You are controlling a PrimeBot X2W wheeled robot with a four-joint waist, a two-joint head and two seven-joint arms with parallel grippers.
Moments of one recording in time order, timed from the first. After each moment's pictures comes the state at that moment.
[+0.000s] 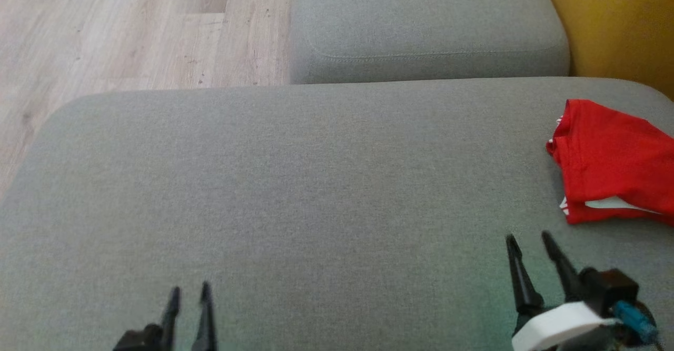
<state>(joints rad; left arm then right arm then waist) 0.10 0.33 -0.52 0.15 -0.67 0.32 -0.22 0.14 -0.04 0.03 0.12 0.14 0.12 -0.08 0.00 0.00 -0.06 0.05</state>
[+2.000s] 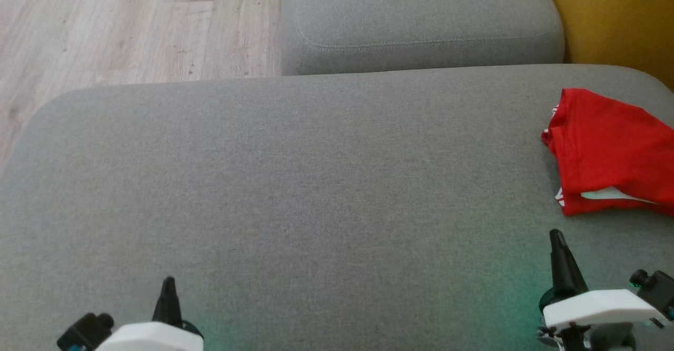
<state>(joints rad) 0.07 0.20 -0.28 0.24 -1.10 0.12 -0.08 0.08 -0.05 -0.01 0.23 0.82 0.12 -0.02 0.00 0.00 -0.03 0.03</state>
